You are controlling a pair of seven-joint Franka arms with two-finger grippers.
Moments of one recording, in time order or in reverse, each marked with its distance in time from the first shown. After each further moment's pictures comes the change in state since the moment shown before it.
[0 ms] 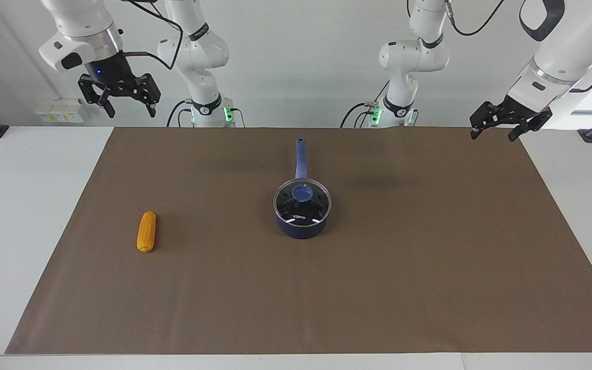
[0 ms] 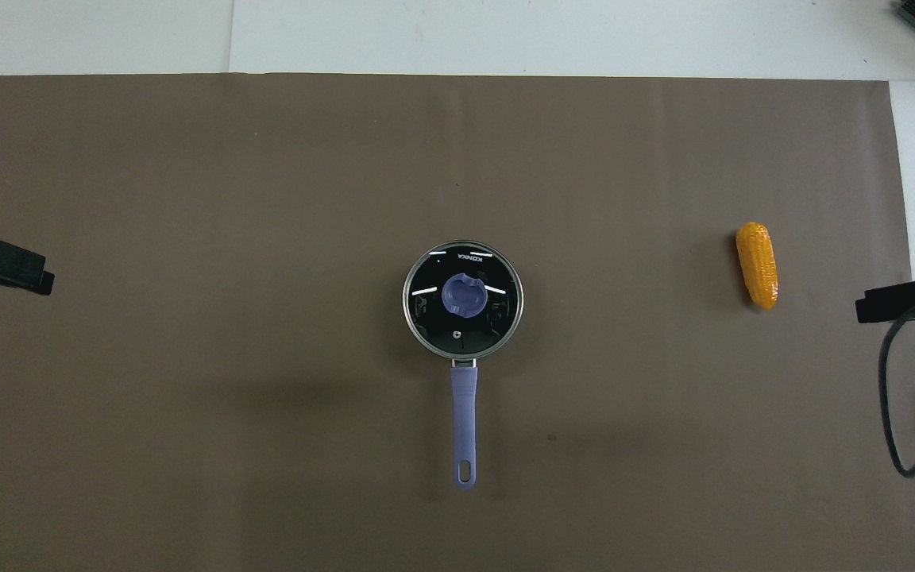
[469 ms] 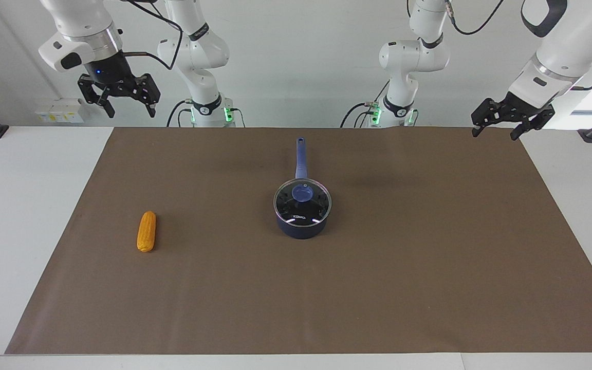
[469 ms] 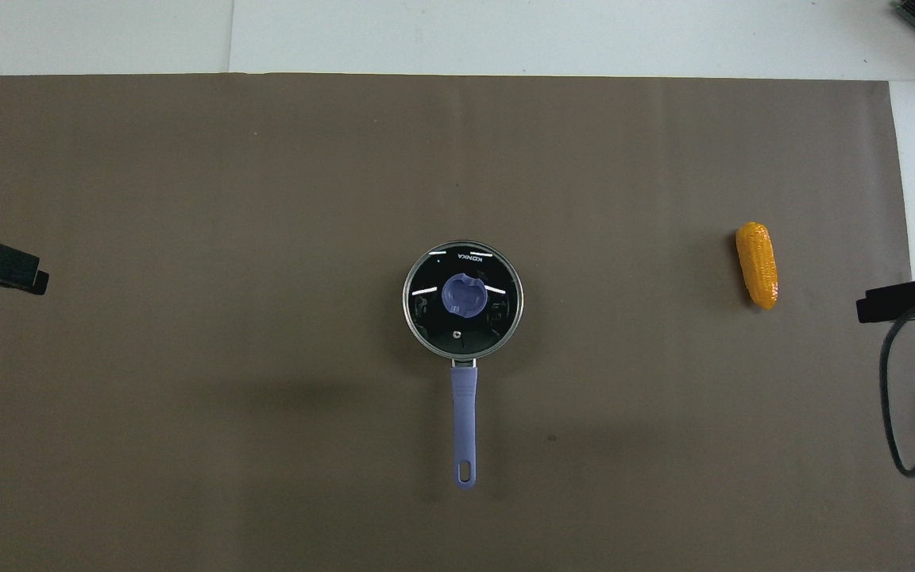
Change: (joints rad) left arm 0.000 0.000 0.000 0.010 0.000 -0.001 0.037; right arm -0.002 0.000 -0.002 0.000 0.000 0.000 0.000
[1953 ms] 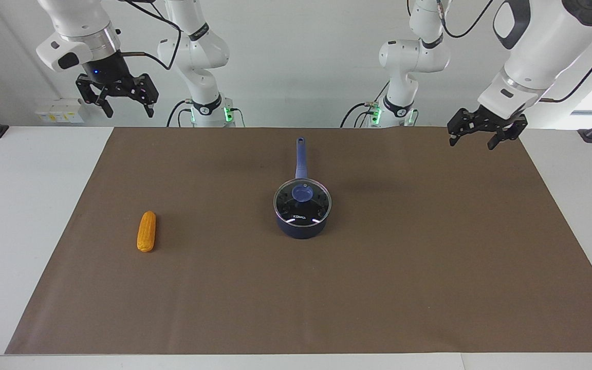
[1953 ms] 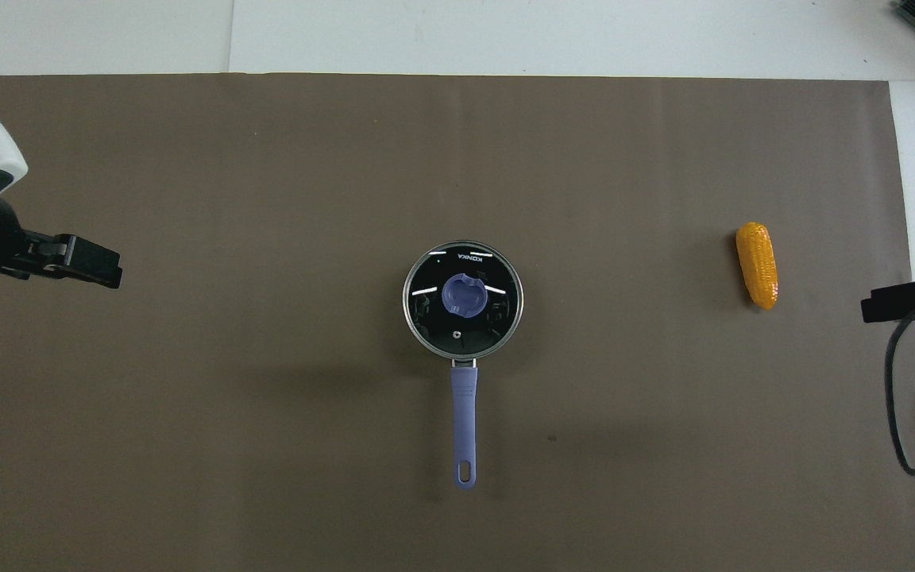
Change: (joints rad) left arm -0.102 0.001 -0.018 -0.076 -0.003 0.106 -0.115; right arm 0.000 0.000 -0.009 0.000 0.000 0.000 0.000
